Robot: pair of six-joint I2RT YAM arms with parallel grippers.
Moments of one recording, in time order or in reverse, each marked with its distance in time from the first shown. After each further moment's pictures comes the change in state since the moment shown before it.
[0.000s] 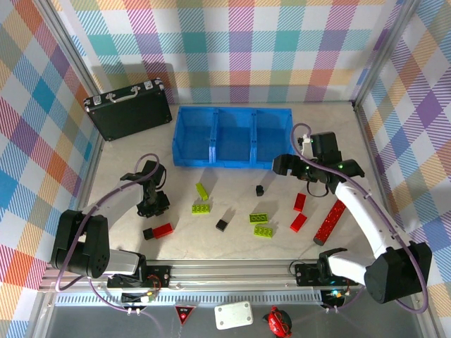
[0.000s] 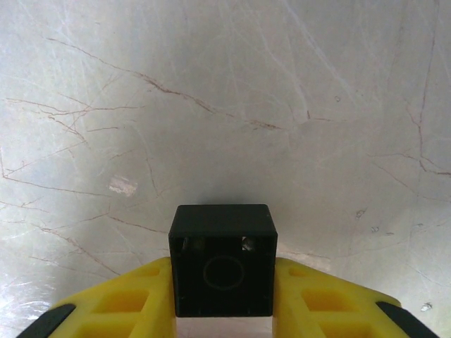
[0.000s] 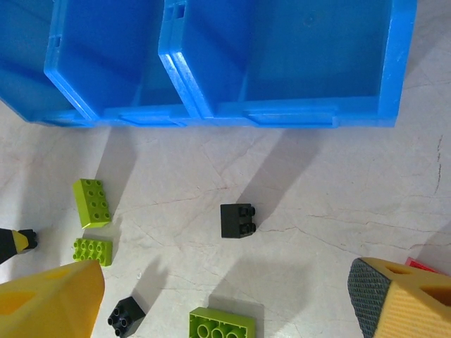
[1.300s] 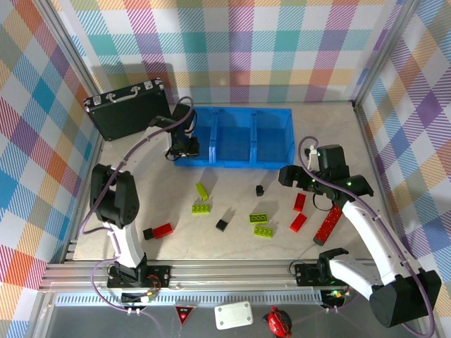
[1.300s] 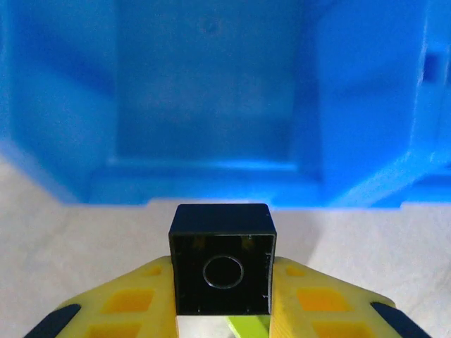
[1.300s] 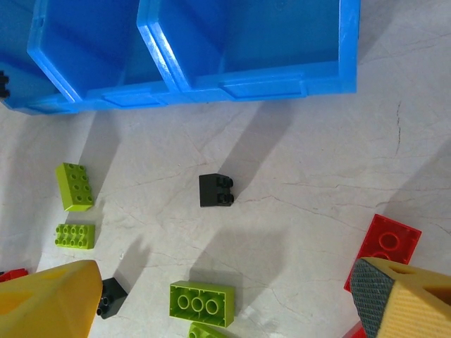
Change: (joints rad) left arm -0.163 0.518 0.890 -0.131 0.052 0.288; right arm 0.001 -0.180 -0.105 -0.053 0.054 0.000
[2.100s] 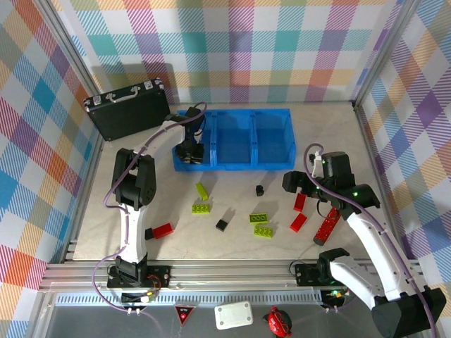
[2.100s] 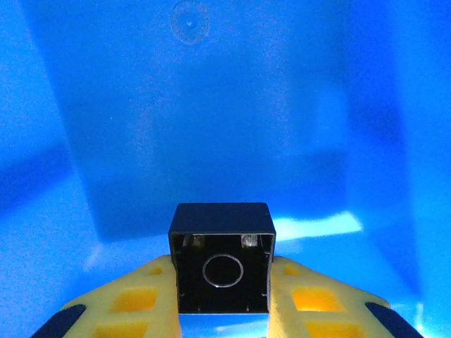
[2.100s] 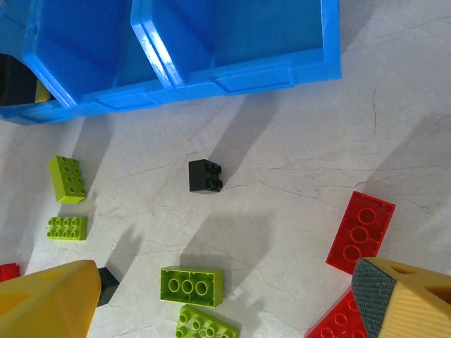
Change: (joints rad) left arm 0.000 0.252 0.163 -0.136 0.002 0.134; right arm 0.000 -0.098 -0.028 -0.057 0.032 0.000
